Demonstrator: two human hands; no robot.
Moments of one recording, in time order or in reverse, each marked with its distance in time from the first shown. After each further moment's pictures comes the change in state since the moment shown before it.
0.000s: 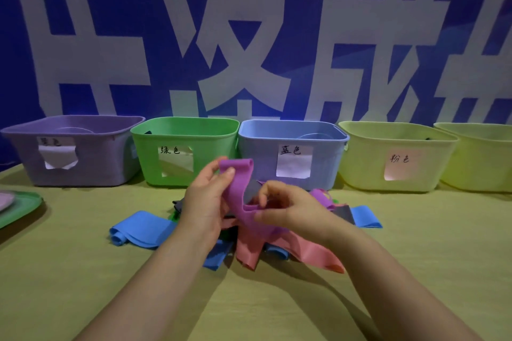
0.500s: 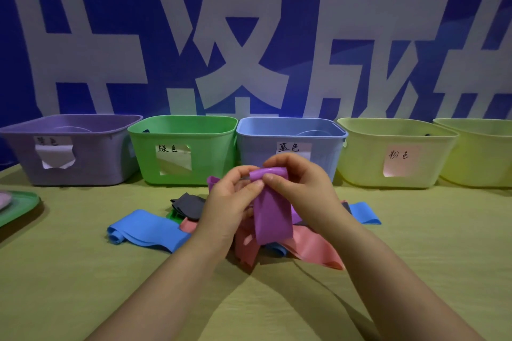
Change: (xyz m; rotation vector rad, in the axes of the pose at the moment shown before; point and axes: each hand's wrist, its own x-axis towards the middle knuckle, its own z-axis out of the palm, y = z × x) left_hand -0.022 -0.009 0.018 0.176 -0.237 0.108; right_hand -0.004 -0.020 -0.008 0.103 0.382 -0.103
